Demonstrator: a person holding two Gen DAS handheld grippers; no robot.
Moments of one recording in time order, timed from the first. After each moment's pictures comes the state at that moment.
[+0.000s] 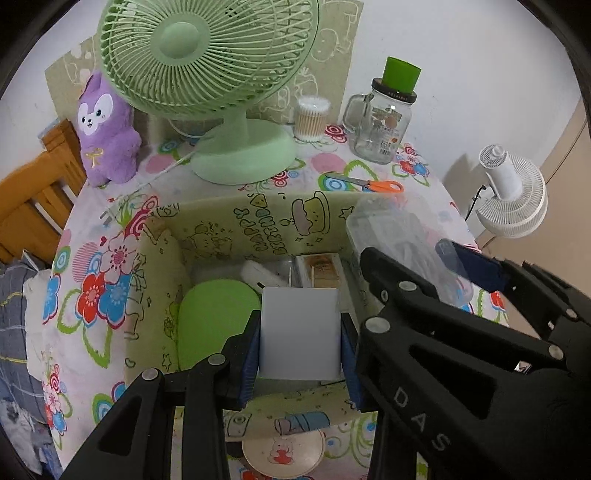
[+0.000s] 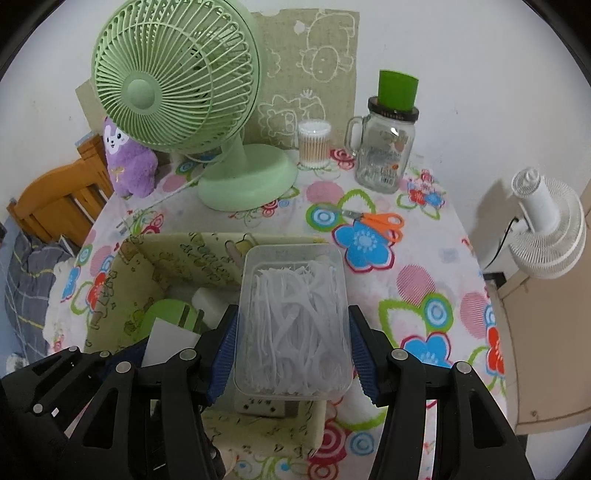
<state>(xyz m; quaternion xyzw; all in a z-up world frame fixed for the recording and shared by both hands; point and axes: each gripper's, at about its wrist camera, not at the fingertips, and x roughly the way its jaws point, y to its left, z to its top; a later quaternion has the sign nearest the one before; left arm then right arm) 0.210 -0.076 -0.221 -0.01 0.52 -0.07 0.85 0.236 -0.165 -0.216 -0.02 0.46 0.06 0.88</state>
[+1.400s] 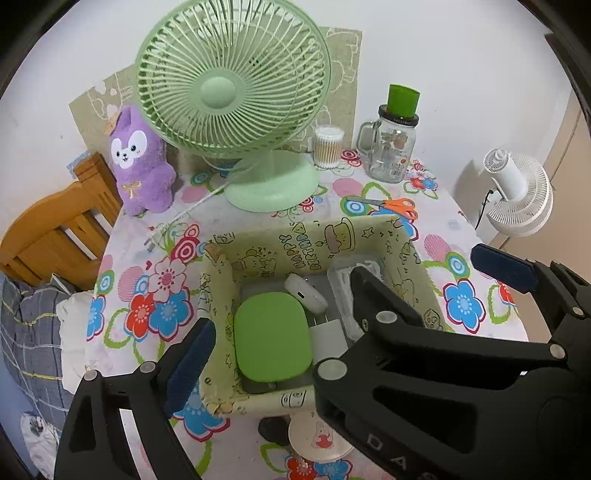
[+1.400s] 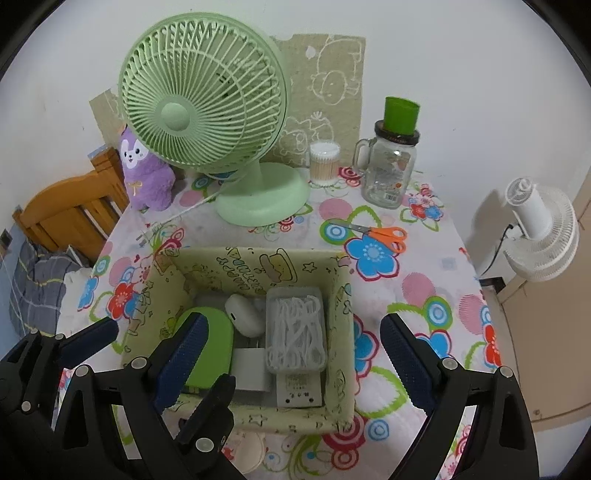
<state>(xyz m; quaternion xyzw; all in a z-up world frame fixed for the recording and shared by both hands) 0.183 -0.058 -0.183 0.04 0.48 -0.04 0.88 0.207 -0.145 -0.182 0.00 0.44 0.05 0.90</state>
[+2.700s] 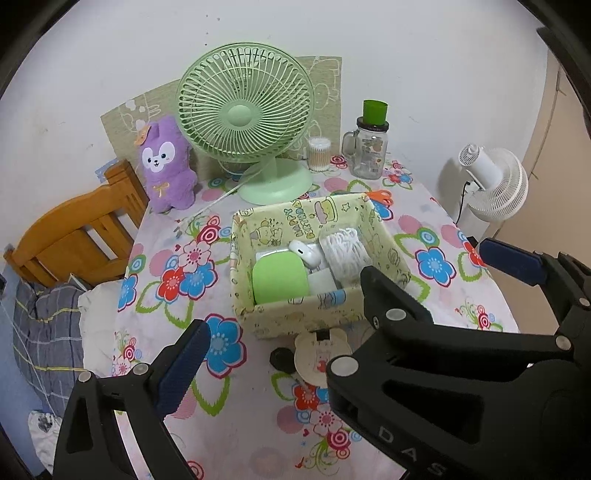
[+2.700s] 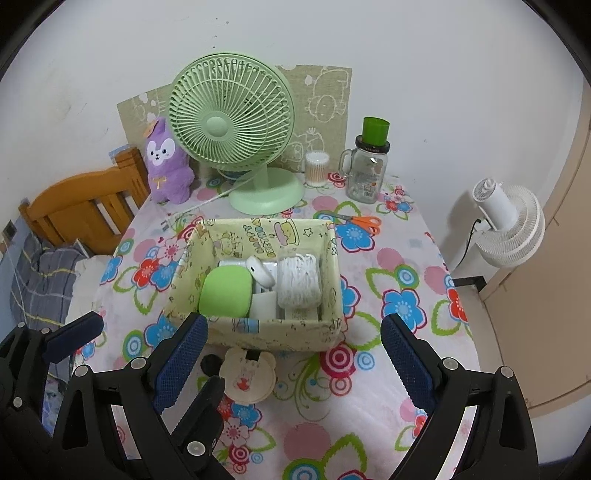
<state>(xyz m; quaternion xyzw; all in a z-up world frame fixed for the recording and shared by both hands) 0.081 -0.049 -0.146 0.06 0.45 -0.05 0.89 0.100 -0.137 -0.145 -0.02 0.42 0.03 0.91</state>
